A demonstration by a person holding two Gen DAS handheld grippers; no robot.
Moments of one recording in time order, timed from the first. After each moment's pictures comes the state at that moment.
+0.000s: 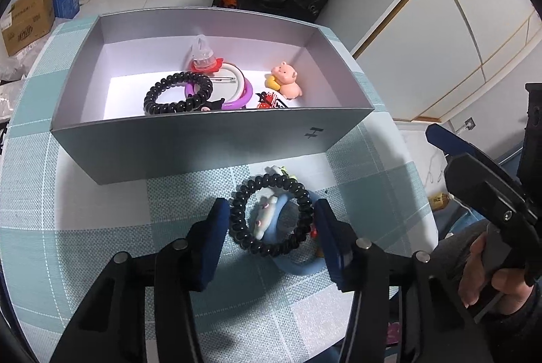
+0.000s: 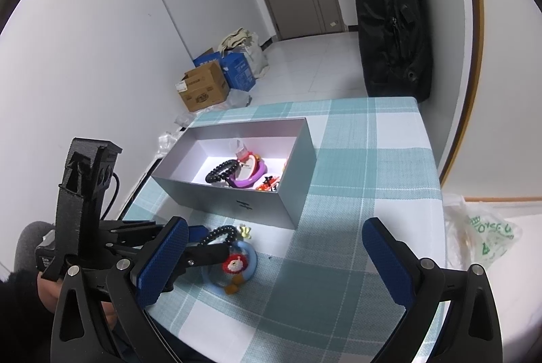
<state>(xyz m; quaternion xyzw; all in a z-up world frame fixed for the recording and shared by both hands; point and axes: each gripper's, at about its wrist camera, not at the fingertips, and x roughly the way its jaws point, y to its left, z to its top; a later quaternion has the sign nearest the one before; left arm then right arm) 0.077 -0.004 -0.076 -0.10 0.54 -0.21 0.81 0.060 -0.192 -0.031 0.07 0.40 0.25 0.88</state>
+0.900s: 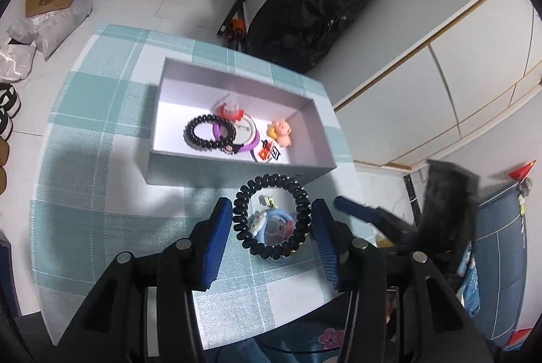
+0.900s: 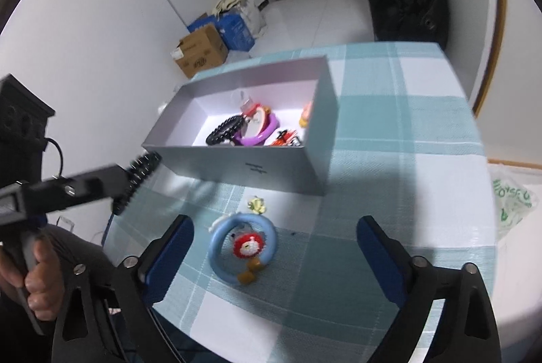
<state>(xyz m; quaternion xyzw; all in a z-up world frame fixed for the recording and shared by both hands) 0.064 0.063 -0.018 -0.22 0.50 -0.21 0.81 0.078 -0.158 -0.069 0.08 0.49 0.26 0.83</state>
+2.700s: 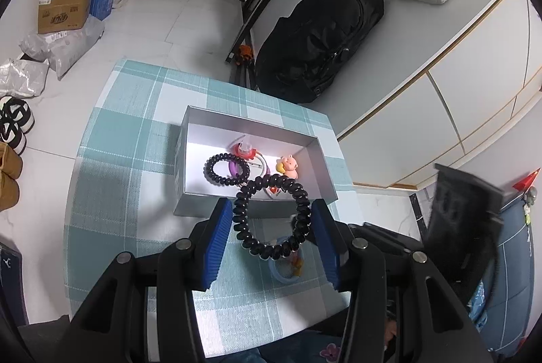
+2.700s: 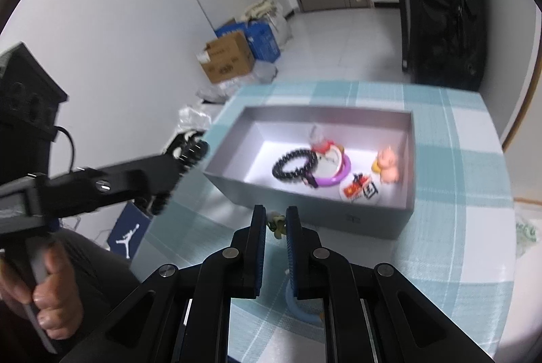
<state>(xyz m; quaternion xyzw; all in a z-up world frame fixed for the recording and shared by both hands) 0.068 0.075 0.005 -0.22 0.46 -0.18 0.84 0.065 -0.106 -0.026 0.05 0.44 0.29 0.84</state>
